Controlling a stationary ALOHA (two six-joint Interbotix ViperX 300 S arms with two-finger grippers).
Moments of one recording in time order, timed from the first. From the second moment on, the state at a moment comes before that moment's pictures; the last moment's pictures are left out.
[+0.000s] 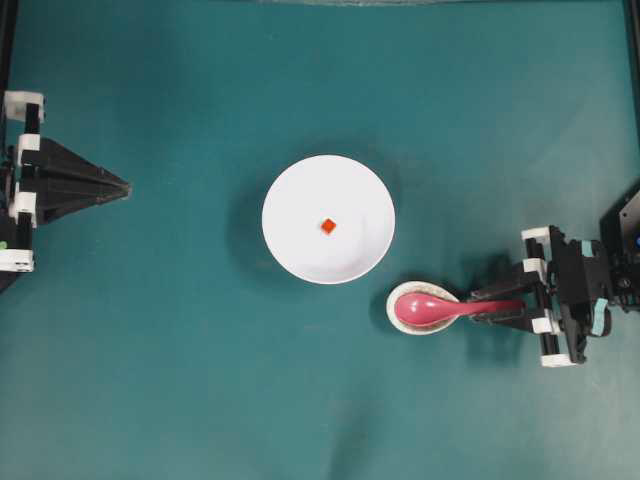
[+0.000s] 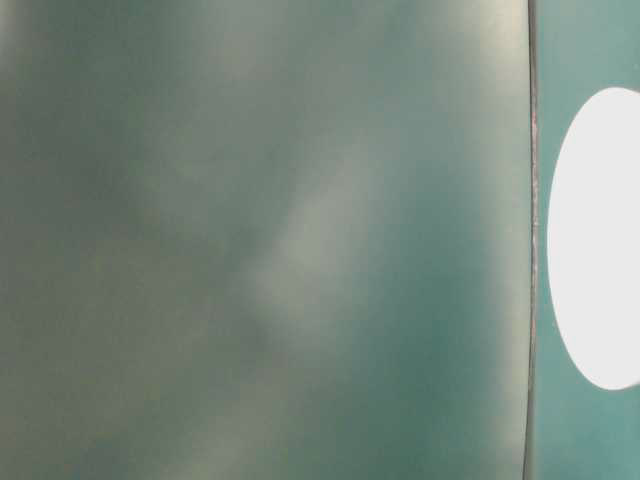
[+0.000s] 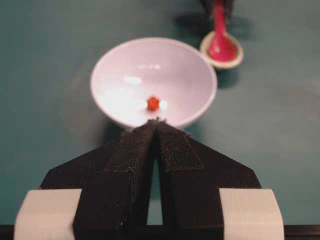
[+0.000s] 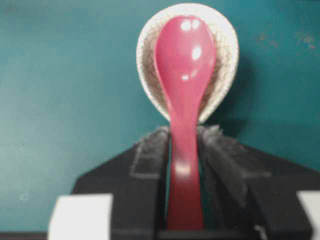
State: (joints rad) left arm 0.04 -0.96 1.14 0.01 0.12 0.00; right arm 0.50 0.00 1.36 0.47 -0.90 0.01
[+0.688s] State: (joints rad) left arm 0.04 -0.96 1.14 0.01 0.13 0.00; right arm 0.42 -0.13 1.35 0.47 -0.87 -0.07
